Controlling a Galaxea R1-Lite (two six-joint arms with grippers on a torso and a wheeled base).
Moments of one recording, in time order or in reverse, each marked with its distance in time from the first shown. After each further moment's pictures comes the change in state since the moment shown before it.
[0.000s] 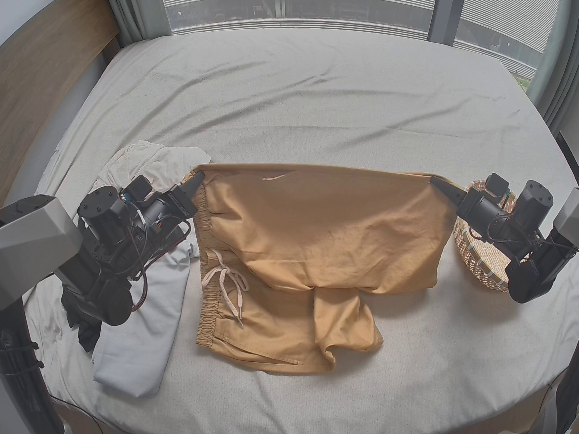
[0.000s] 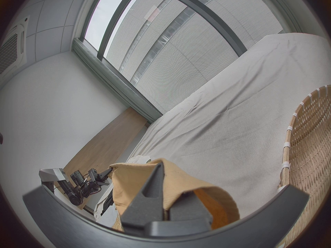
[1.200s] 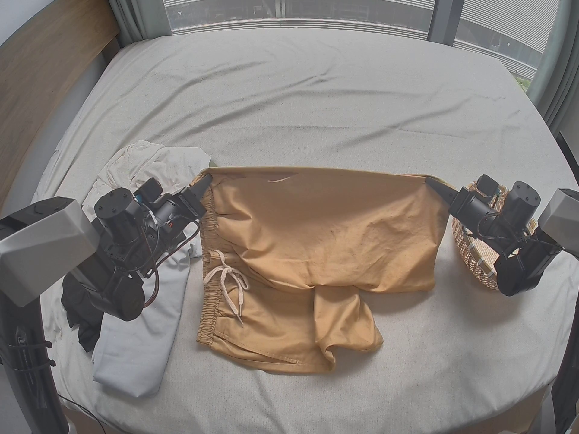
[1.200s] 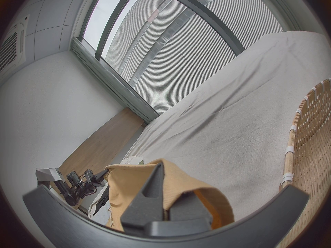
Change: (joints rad) left arm 0.001 0.083 -0.080 0.003 -0.004 -0.004; right arm -0.027 0.117 -0.120 0.001 0.006 -0.001
